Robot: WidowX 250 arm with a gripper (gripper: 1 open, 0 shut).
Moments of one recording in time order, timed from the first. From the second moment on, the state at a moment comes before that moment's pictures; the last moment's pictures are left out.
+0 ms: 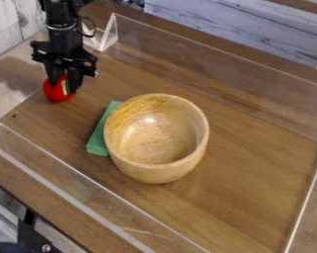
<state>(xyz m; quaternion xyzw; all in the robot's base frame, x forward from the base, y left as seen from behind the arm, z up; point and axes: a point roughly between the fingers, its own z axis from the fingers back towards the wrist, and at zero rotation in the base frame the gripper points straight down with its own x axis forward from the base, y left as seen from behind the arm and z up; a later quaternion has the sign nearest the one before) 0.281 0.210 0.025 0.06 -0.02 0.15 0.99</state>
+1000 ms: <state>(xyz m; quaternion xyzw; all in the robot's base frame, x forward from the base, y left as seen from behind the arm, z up) 0.298 0.209 0.019 0.05 -0.01 0.15 0.99</state>
